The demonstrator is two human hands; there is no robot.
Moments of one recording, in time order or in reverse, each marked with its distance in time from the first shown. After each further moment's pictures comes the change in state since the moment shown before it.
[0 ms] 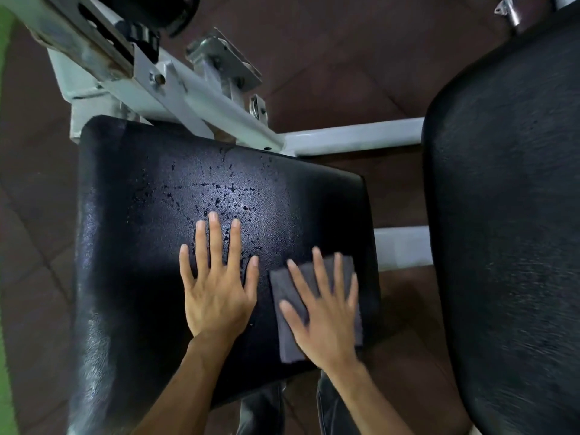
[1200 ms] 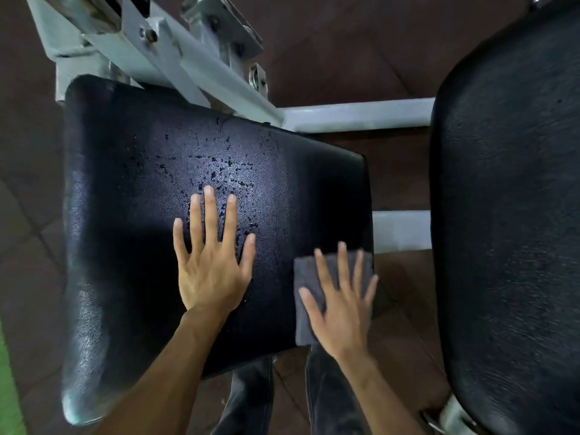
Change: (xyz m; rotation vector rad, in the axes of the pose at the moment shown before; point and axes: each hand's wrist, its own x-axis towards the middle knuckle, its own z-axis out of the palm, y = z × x) left_hand 0.000 0.000 0.001 -0.005 -0.031 -0.011; right_hand -0.023 0.028 0.000 0.003 -0.056 0.136
